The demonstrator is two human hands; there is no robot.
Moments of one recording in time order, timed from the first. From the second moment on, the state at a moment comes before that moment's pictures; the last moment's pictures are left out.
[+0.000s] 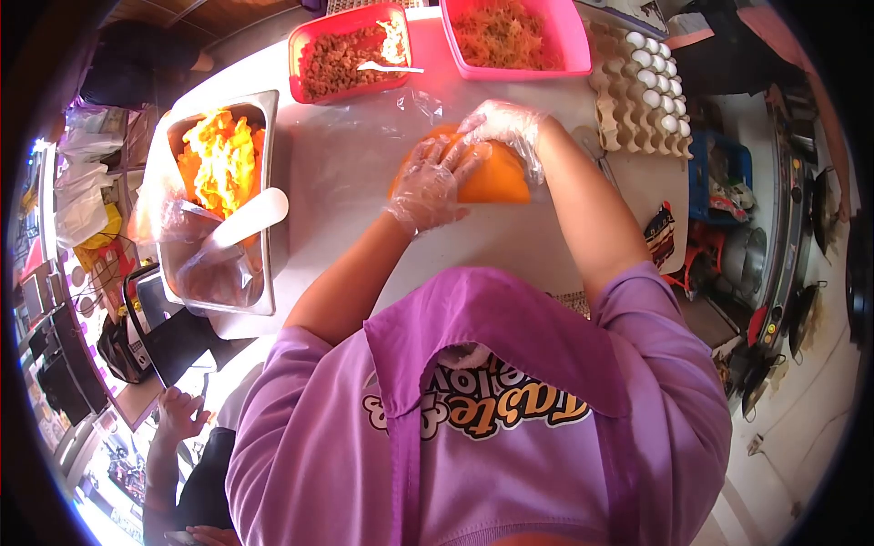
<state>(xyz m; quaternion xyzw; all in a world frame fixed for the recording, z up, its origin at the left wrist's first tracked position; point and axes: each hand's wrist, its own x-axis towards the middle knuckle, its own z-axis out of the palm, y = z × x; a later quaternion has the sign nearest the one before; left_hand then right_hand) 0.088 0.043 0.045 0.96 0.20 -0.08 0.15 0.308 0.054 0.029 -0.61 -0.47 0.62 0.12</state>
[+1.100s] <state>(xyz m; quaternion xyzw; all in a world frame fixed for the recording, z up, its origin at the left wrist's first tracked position) 0.056 0.054 -0.016 0.55 0.34 0.38 0.66 0.245 -0.042 0.006 -0.68 -0.69 0.19 0.18</state>
